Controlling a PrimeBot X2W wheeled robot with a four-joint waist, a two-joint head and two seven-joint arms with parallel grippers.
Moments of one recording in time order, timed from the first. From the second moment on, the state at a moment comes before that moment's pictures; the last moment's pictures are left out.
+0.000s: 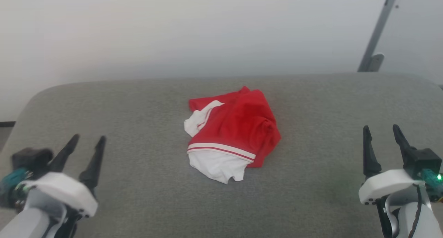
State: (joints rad) left arm -0.25 0.73 -0.49 0.18 -0.90 0.12 -0.22; right arm -0.20 -0.05 -0.22 0.33 -0.04 0.13 -0.26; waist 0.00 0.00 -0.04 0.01
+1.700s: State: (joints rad) left arm -0.06 0.62 -0.30 0.04 -0.87 0.09 -0.26; right arm -0.26 -0.19 0.33 0.43 0.16 0.13 0.09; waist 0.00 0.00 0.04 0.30
